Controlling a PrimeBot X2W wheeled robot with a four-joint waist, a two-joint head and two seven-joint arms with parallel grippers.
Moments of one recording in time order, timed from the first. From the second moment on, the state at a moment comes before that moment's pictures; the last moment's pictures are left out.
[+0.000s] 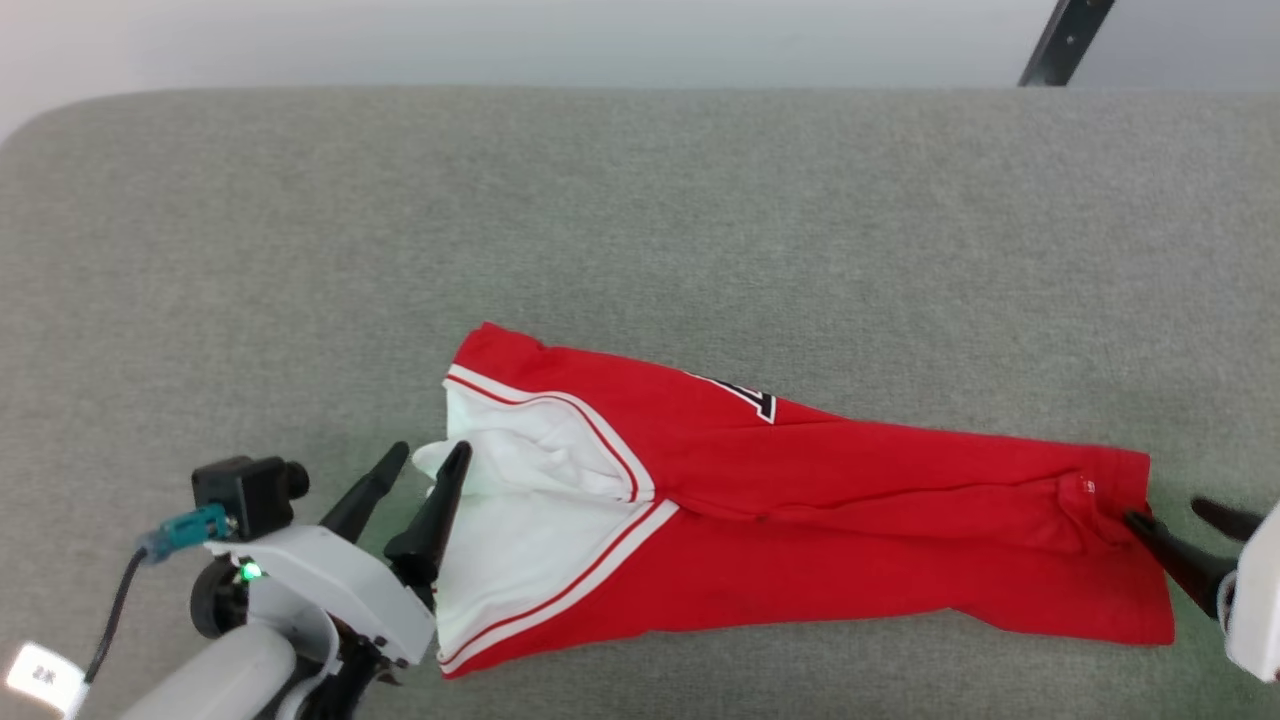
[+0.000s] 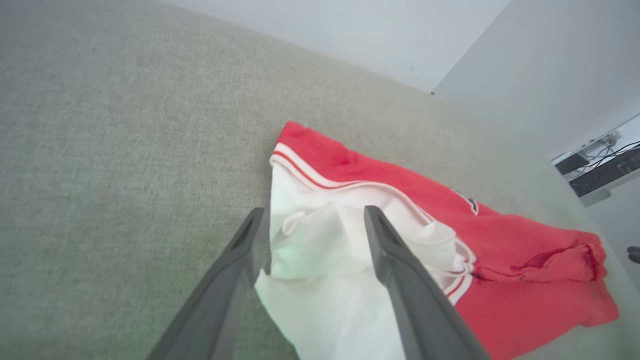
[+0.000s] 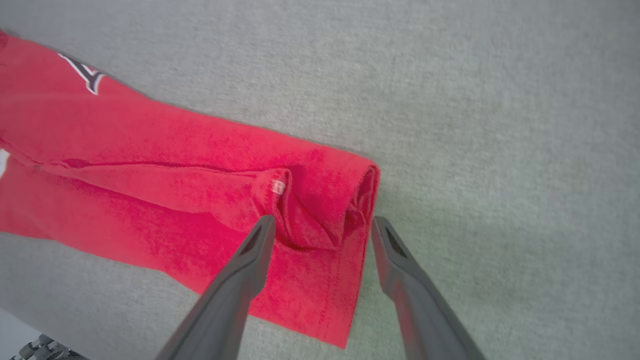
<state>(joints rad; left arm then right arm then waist) -0.45 0.71 -0.84 0.13 -1.25 0.14 -0.26 -0.13 -0.52 0.00 -0.10 0.68 0.13 0.79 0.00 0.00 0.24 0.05</state>
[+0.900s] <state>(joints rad) -0.10 0.39 -0.37 0.04 -0.59 0.11 -0.26 -0.09 -0.49 -0.18 0.08 0.67 0.13 1.04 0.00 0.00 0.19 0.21</state>
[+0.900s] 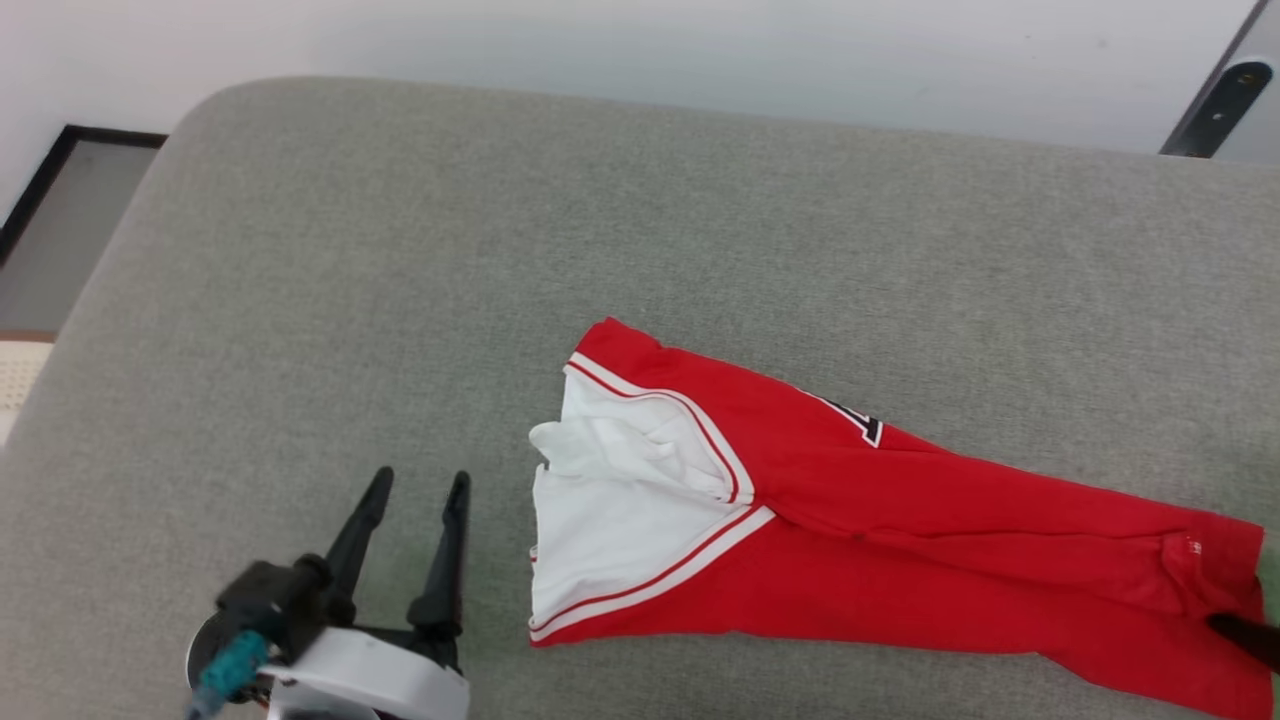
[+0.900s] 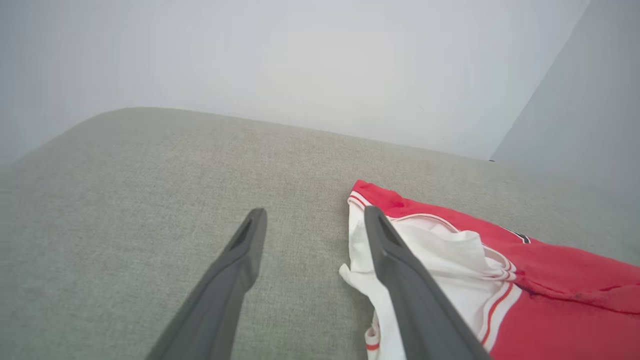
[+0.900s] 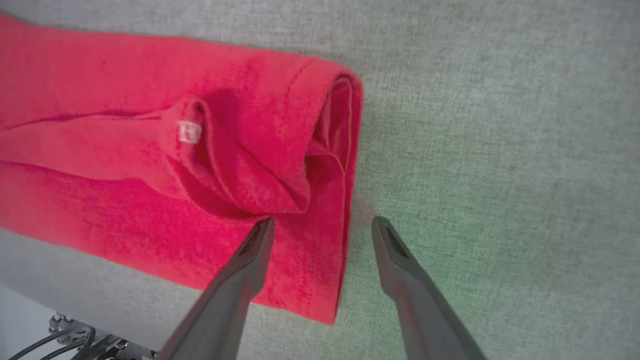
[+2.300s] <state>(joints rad) -0.07 0.19 -0.09 0.16 -0.28 -0.09 -0.26 -0.26 -0.53 -0.34 0.20 0.56 0.13 0.91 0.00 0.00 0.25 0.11</state>
